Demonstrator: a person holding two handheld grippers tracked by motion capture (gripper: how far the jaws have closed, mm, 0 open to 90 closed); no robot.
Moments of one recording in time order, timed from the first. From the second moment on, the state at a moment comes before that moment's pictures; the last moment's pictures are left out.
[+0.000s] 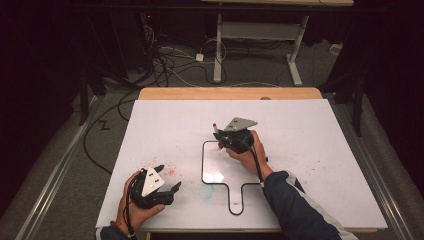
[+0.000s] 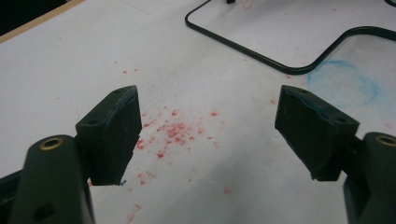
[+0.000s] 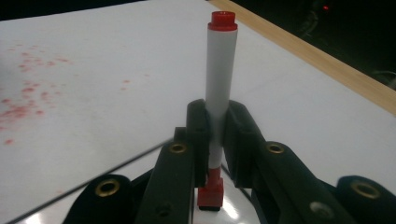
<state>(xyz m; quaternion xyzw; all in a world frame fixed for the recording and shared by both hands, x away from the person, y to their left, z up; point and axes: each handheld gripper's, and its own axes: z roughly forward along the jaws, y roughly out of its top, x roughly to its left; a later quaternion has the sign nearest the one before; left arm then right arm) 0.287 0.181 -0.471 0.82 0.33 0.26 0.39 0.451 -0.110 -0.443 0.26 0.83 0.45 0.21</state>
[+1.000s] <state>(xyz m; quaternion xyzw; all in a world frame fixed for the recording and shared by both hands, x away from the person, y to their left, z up) 0.286 0.178 -0.471 0.82 0.32 0.25 0.39 0.434 -0.121 -0.450 0.23 0.82 0.49 0.18</state>
